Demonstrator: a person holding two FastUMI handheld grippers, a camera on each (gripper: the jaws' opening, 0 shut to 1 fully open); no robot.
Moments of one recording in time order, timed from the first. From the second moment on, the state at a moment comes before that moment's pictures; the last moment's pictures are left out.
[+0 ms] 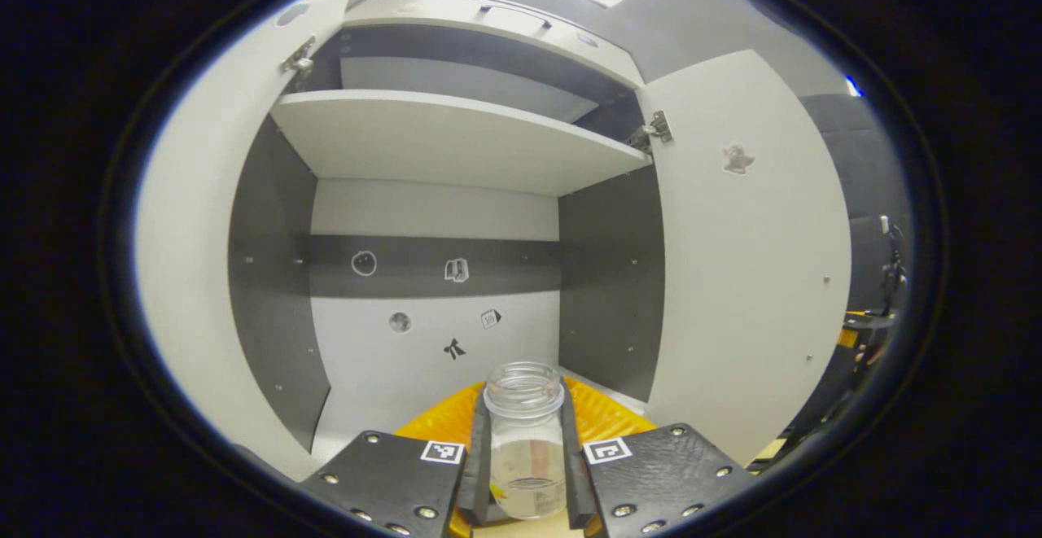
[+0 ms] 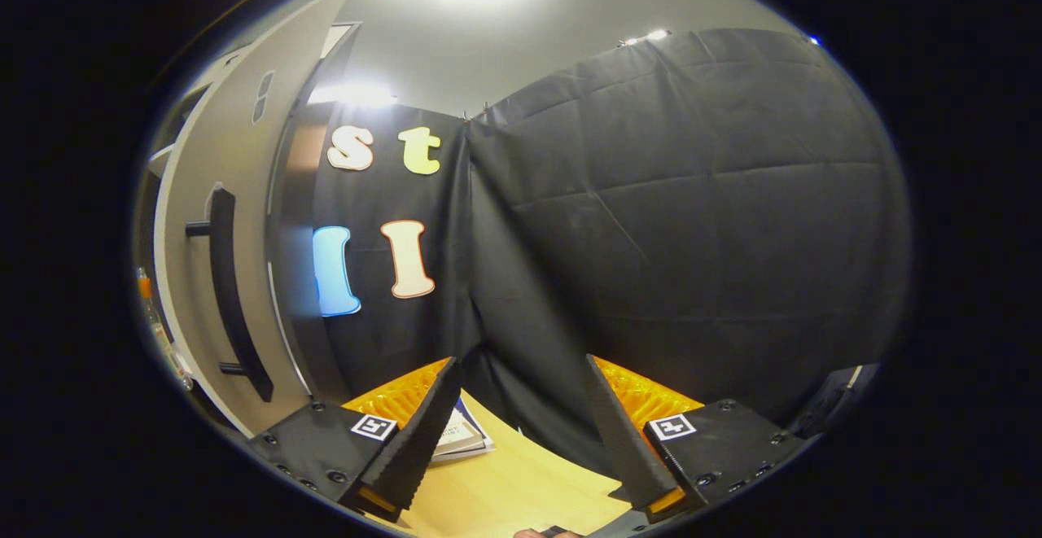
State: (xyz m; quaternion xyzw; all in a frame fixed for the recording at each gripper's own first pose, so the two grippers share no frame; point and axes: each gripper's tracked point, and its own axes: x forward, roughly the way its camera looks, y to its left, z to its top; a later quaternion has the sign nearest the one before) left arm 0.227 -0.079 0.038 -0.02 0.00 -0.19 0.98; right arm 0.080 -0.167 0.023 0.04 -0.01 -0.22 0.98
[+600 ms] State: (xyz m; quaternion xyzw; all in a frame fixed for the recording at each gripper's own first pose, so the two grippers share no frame) left arm 0.152 -0.072 -0.063 -0.07 0.01 -0.21 0.97; right arm 0.036 -0.159 0.060 0.02 -0.03 -0.21 0.98
